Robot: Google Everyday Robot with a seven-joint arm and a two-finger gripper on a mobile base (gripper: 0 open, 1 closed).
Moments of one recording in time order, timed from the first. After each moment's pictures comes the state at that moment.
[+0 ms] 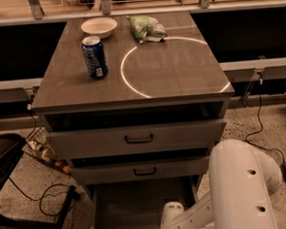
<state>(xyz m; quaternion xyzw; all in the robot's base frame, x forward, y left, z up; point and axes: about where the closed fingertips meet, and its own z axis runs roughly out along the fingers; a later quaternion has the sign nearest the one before) 0.345 -0.061 0.159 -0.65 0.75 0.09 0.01</state>
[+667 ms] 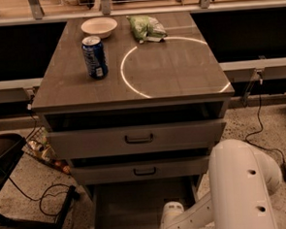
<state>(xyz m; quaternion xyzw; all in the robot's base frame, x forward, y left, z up) 0.345 -0.061 0.159 -0.65 0.75 0.09 0.01</state>
